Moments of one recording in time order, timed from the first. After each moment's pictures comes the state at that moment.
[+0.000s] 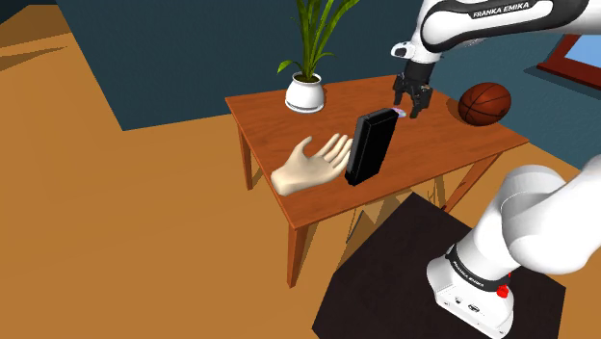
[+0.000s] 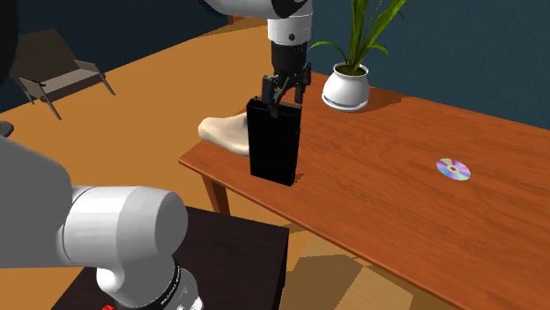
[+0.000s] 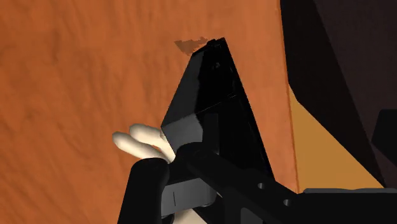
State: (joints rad) arm 0.26 -0.39 -0.64 -2.28 -0.28 1.90 -1.32
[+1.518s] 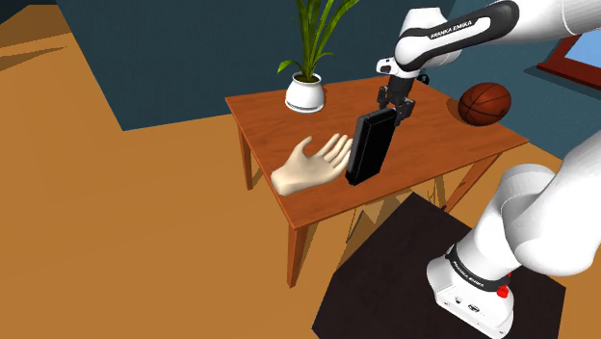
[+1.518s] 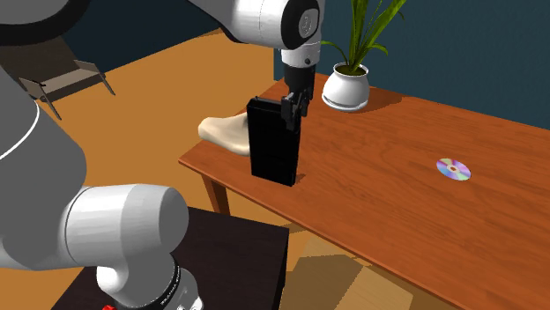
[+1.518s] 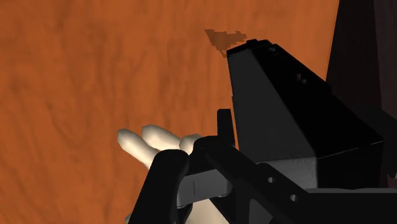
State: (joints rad) arm 0.34 -0.16 -0.77 -2.25 -0.18 2.10 -1.61
